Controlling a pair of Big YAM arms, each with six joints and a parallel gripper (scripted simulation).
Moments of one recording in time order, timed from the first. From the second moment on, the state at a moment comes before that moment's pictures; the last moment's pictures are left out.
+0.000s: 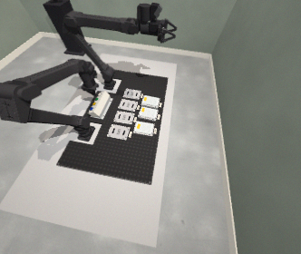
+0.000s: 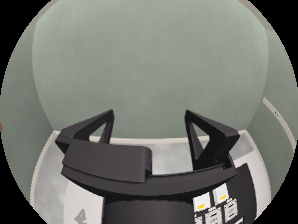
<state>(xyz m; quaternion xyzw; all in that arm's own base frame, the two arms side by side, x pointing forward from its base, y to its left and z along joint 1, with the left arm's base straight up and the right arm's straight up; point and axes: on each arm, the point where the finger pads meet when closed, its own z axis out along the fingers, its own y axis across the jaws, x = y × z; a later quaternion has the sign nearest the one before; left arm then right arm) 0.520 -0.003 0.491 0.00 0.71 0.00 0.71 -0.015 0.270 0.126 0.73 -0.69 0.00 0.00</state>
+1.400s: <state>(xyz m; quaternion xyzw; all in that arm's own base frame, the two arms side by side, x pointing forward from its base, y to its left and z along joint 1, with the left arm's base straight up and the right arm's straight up) 0.520 -0.003 0.491 0.00 0.71 0.00 0.71 -0.016 0.271 0.106 0.73 -0.69 0.00 0.00</state>
